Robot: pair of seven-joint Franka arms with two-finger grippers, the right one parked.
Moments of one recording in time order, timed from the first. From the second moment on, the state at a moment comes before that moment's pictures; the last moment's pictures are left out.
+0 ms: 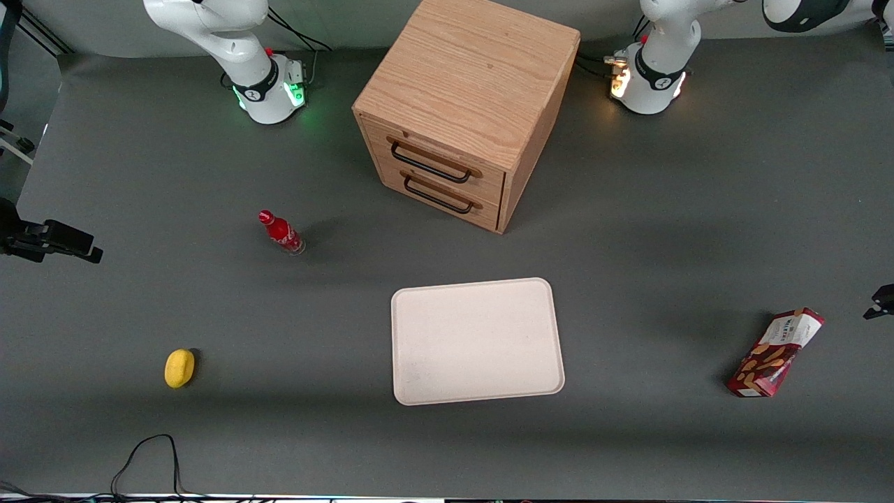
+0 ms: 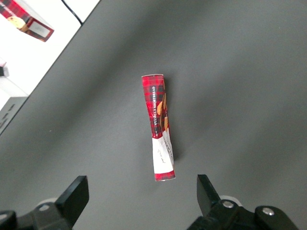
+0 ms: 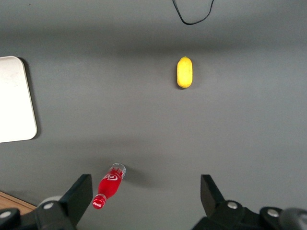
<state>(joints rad) 0.26 0.65 -0.05 -1.00 0.01 1.68 1.10</state>
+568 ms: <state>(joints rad) 0.26 0.81 -0.04 -1.06 0.05 1.83 0.95</state>
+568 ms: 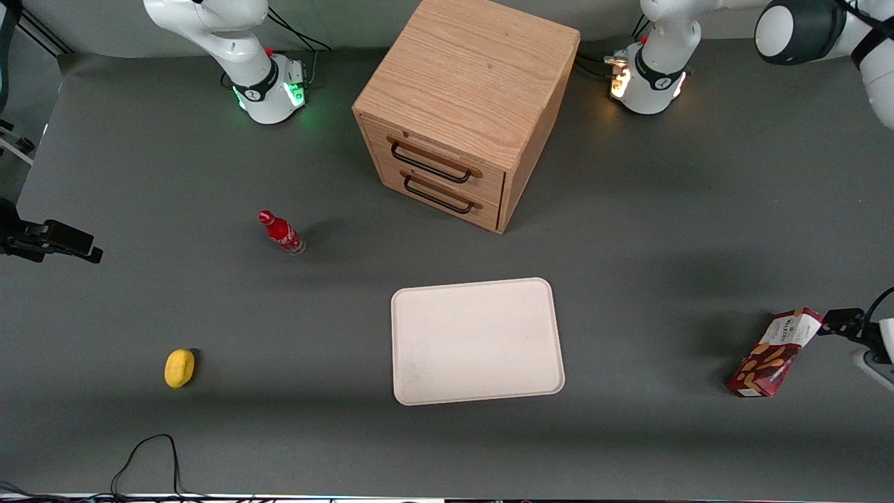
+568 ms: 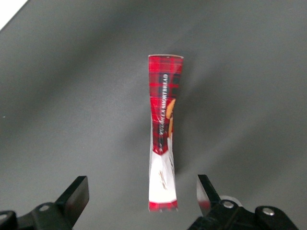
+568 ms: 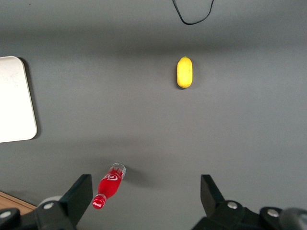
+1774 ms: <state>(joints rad) 0.25 0.88 -0.04 -1.17 0.06 1.96 0.92</state>
